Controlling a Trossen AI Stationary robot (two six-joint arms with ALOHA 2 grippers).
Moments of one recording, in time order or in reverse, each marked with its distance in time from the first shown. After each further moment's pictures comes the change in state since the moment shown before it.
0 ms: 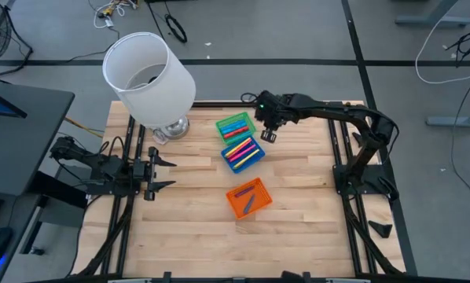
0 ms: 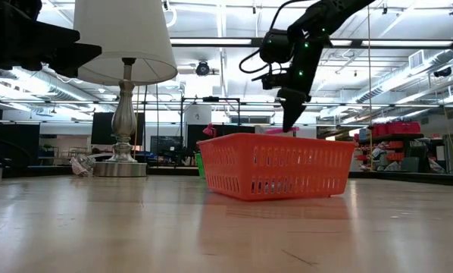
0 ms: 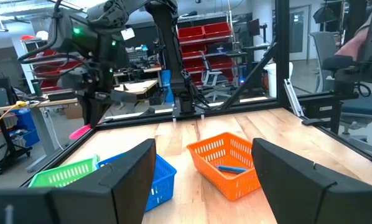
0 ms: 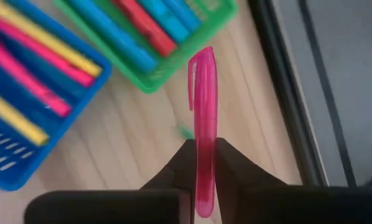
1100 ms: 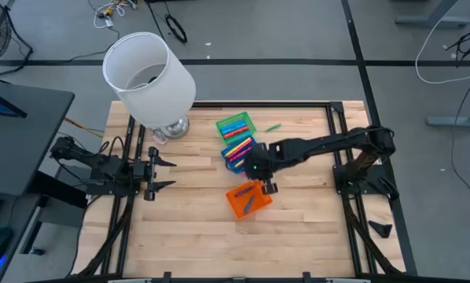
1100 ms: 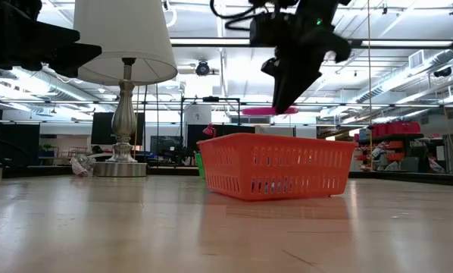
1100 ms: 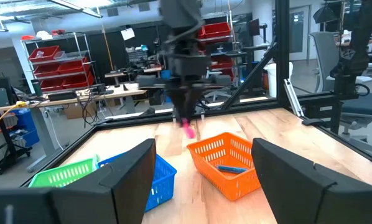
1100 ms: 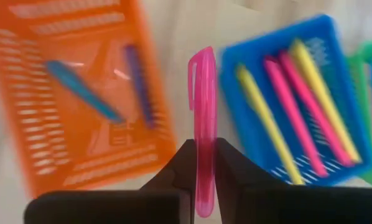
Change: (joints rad) left arm 0.000 0.000 0.000 0.000 0.000 0.000; right arm 0.533 0.000 0.003 -0.020 -0.104 -0.010
